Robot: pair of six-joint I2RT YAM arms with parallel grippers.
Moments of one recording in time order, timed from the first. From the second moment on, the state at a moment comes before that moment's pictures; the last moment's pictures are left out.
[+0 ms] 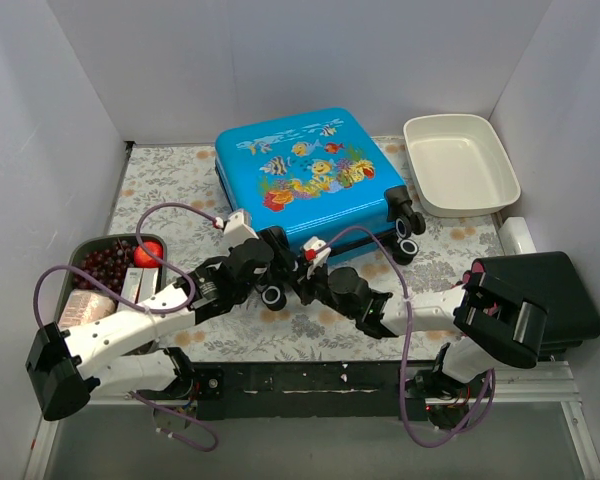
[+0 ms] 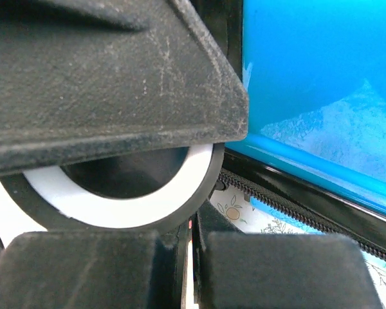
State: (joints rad) left arm -0.97 1.07 0.81 -0.32 -0.48 -1.09; right arm 1.13 1.50 0.53 0.77 0.17 0.21
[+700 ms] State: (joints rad) left arm -1.01 1.10 0.93 -0.51 -0.45 -1.32; right arm 1.19 1.55 0.39 1.14 0.09 -0.25
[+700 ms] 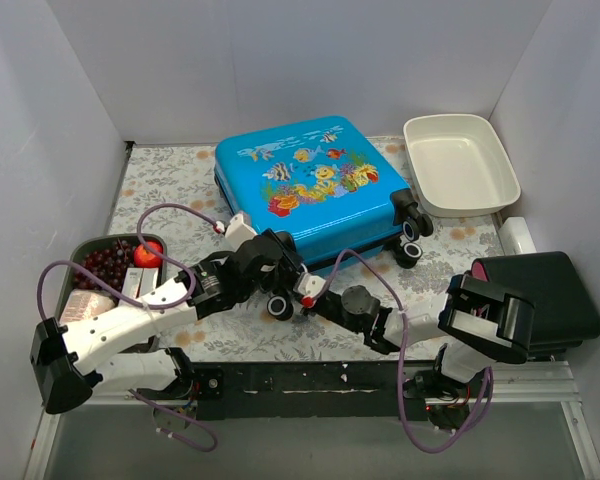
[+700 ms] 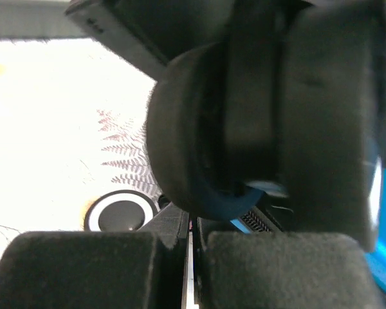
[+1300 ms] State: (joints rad) left arm -1.01 1.18 1.05 -0.69 -0.44 -1.34; right arm 1.36 1.73 0.55 1.11 0.34 -0.86
